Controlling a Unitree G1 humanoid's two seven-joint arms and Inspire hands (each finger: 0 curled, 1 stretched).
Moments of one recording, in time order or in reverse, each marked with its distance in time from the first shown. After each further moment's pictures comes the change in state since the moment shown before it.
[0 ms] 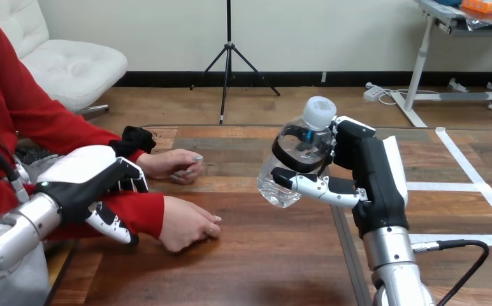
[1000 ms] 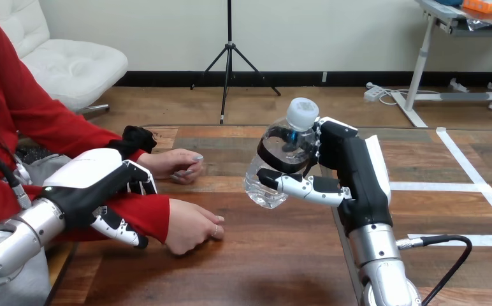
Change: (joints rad) left arm 0.030 0.000 0.022 -0.022 -0.012 -0.079 0.002; right arm -0.035 0.027 0.018 0.057 -0.021 -0.001 -0.005
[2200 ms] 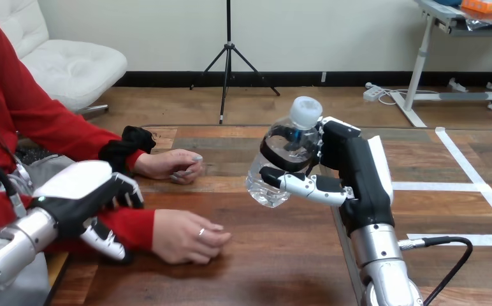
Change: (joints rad) left arm -0.002 0.002 -0.027 0.052 0.095 0.119 0.030; right arm 0.001 -0.002 -0.005 -0.001 0.032 0.000 0.004
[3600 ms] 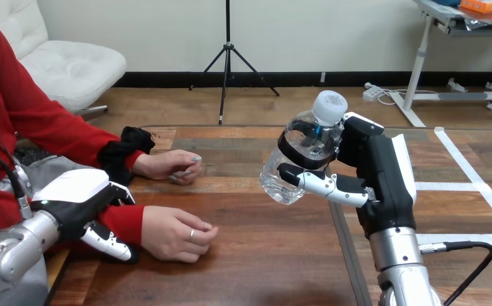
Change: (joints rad) left arm -0.060 -0.045 -0.056 0.092 0.063 0.099 0.040; right arm 0.060 -0.034 -0.025 -0.108 0.046 -0.002 0.041
